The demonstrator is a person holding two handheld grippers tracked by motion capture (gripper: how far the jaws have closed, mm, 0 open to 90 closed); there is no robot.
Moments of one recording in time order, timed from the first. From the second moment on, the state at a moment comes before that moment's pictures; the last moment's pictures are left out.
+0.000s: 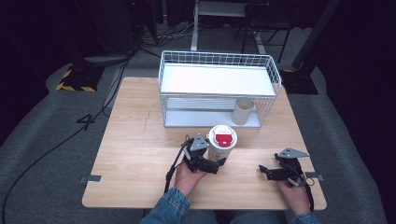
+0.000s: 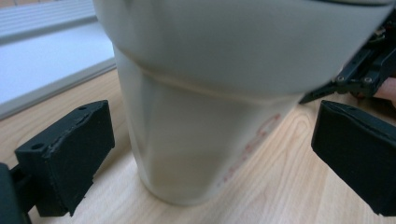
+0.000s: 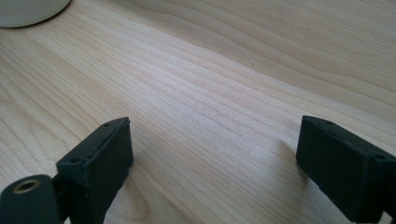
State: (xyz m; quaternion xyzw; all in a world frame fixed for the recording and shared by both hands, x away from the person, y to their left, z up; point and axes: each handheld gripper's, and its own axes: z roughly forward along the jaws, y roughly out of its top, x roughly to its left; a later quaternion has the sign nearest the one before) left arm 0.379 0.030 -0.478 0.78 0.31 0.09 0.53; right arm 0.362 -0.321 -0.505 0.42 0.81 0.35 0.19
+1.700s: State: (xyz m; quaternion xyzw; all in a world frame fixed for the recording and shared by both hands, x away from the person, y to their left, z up) left arm 0.381 0.017 -0.477 0.77 0.29 0.11 0.56; right arm 0.362 -0.320 -0.505 0.43 0.81 0.35 0.19
